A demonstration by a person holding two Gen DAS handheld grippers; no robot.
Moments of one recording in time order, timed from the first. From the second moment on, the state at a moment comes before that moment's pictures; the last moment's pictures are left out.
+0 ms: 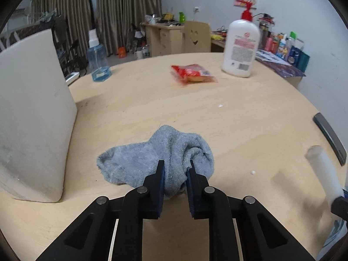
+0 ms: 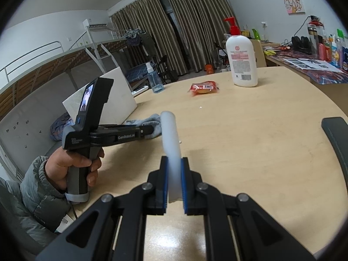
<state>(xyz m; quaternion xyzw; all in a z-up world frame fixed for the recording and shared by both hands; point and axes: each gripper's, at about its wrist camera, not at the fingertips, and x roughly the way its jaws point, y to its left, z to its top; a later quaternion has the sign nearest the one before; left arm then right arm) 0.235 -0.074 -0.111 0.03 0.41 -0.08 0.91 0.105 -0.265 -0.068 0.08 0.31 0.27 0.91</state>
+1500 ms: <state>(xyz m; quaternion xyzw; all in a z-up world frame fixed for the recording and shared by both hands) 0.004 0.008 0.023 0.02 0.16 -0.09 0.98 0.006 -0.168 0.018 0.01 0.19 0.31 0.93</state>
